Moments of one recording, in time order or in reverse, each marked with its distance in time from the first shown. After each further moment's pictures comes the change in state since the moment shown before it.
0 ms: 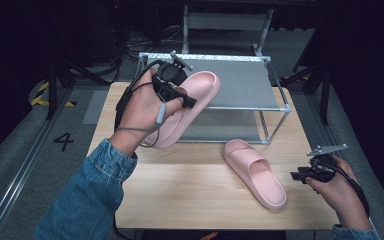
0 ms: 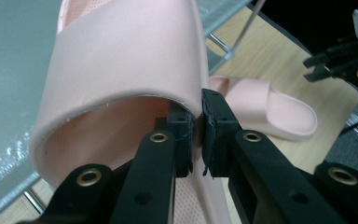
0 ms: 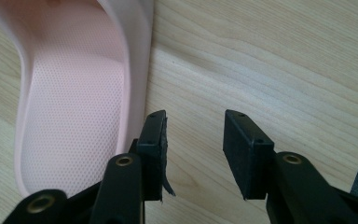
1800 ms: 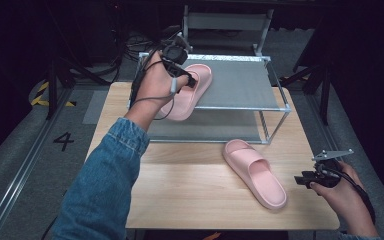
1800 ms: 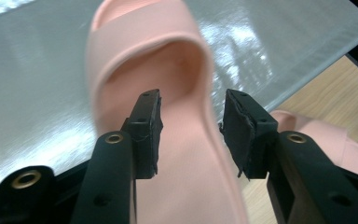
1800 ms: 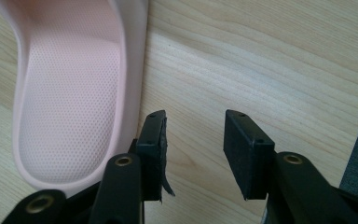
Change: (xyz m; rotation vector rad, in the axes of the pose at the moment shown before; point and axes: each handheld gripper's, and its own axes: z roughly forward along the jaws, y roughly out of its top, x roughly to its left) left arm 0.056 0.027 0.033 0.005 0.157 -0.108; right arm -0.001 -0.014 -0.006 0.006 -0.004 0.023
